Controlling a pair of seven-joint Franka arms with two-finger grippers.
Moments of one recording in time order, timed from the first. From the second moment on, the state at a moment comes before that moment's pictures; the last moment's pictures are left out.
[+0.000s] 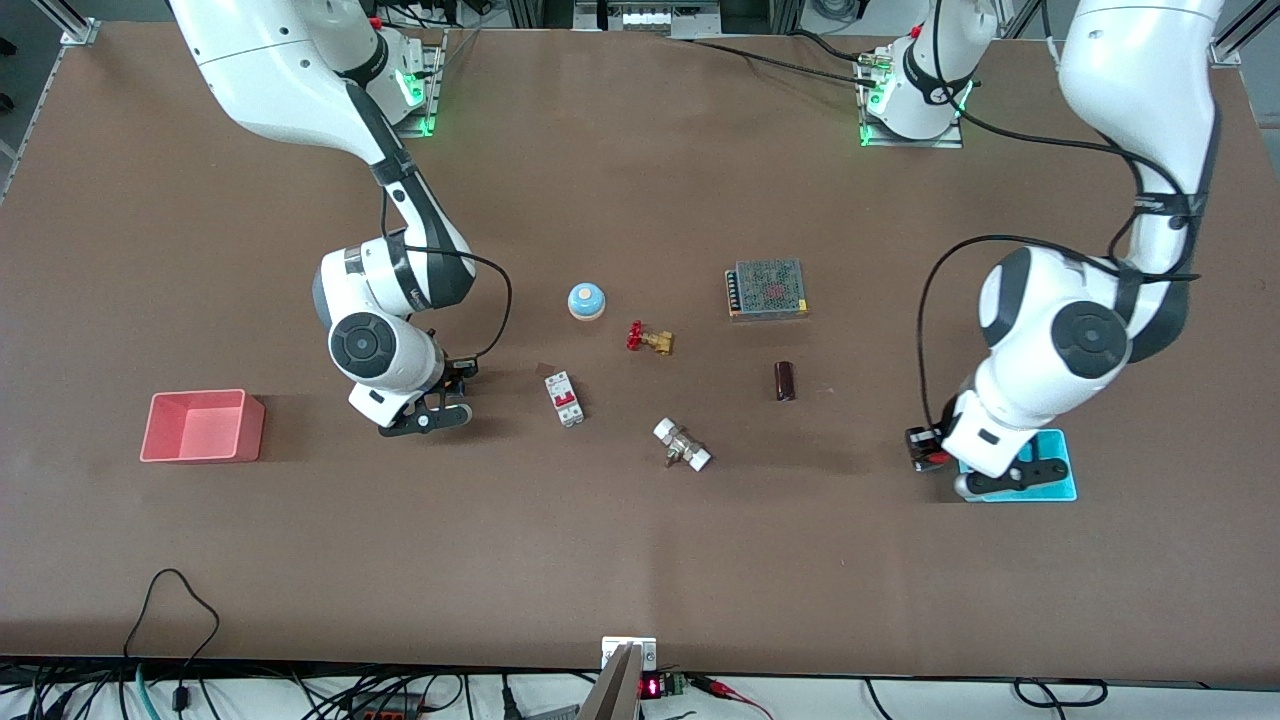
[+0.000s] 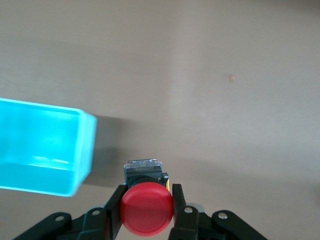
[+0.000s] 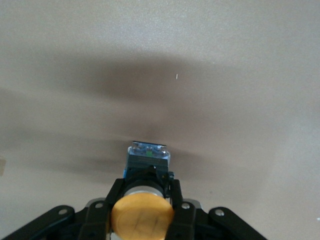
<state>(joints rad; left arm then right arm) -0.01 0.52 -0.13 -1.64 0.08 2.25 -0.33 0.39 0.62 -0.05 -1.73 0.02 2.16 0.15</state>
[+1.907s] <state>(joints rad) 0.22 0.67 -0.14 -1.60 -0.01 2.28 0.13 -0.04 0.58 -0.19 -1.62 -0.01 2.13 -0.22</state>
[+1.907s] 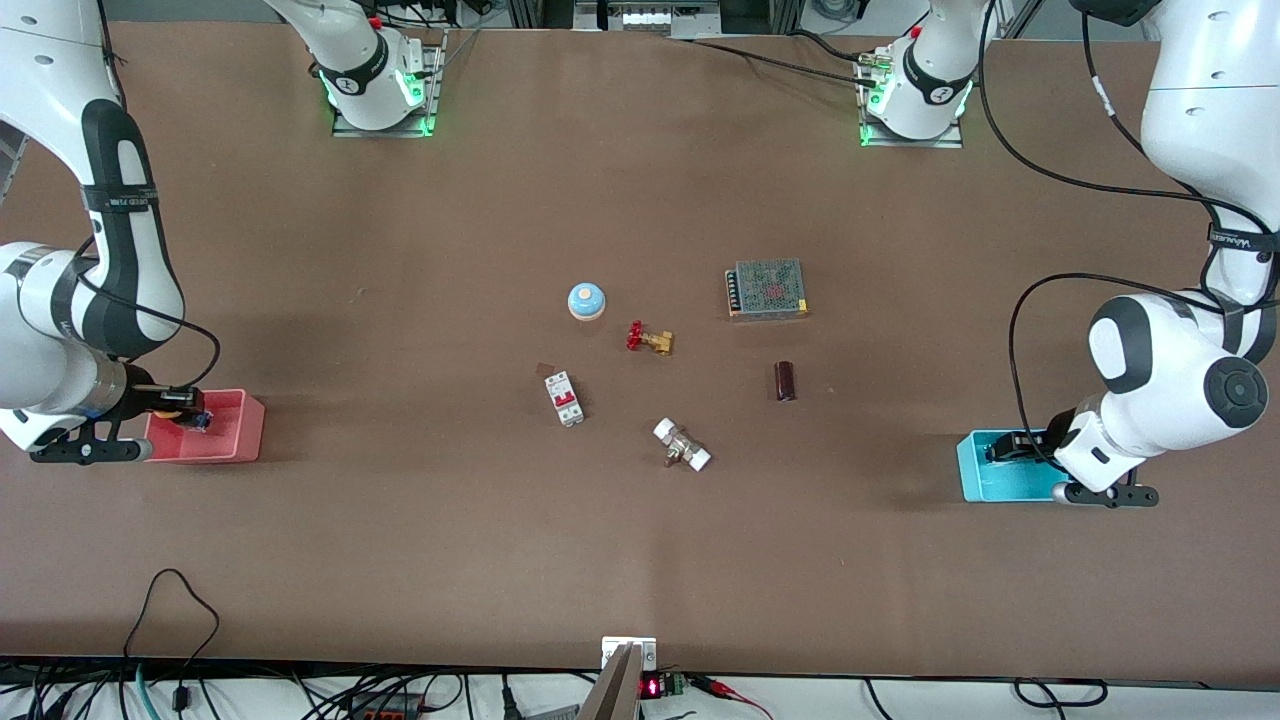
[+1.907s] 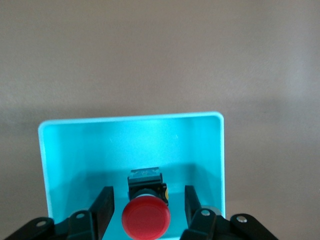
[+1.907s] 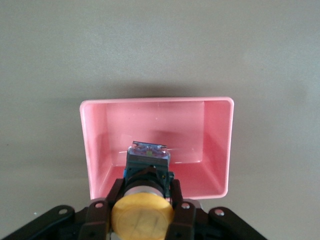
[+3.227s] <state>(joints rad) 0.16 0.21 -0.16 -1.54 0.04 1.85 0.03 -0.05 0.72 -0.18 -1.55 -0.01 2.14 -0.24</state>
